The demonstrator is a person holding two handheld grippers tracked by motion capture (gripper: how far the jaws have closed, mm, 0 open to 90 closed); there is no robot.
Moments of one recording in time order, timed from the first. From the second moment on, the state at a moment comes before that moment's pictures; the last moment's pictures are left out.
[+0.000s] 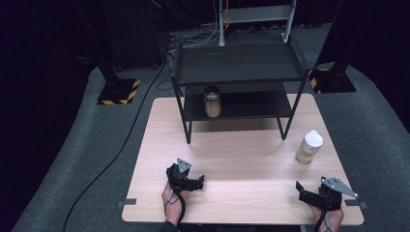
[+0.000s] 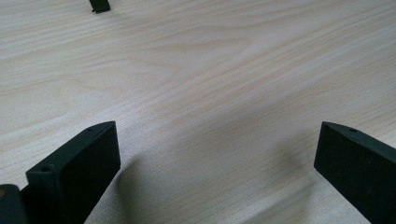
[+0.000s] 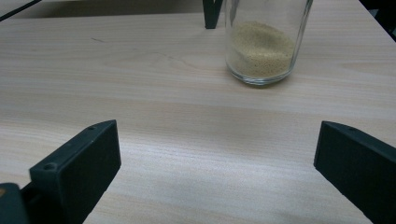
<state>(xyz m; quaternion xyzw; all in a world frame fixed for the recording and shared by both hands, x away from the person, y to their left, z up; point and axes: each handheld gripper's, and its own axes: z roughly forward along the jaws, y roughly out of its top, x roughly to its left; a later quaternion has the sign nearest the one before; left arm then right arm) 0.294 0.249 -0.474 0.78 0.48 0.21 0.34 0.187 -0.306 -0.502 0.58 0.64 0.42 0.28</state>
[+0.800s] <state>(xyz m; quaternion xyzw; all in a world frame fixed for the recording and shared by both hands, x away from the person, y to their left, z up) 0.293 0.256 -0.475 0.77 0.48 0.20 0.36 0.197 -0.310 -0.501 0.56 0.64 0.43 0.29</state>
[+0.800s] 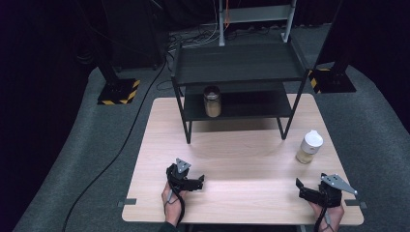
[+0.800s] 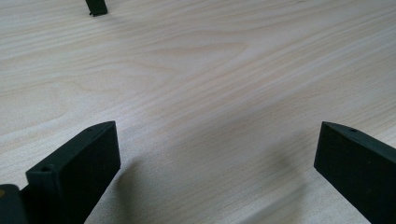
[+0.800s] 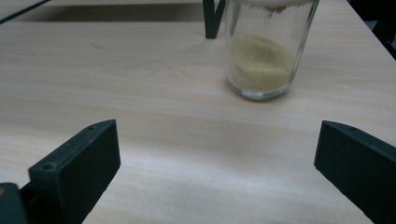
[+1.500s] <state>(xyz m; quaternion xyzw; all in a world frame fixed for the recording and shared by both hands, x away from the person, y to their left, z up) 0.292 0.258 -0.476 0.77 0.48 0.20 0.36 0.264 -0.308 -0.494 0.54 0.60 0.47 0.35</state>
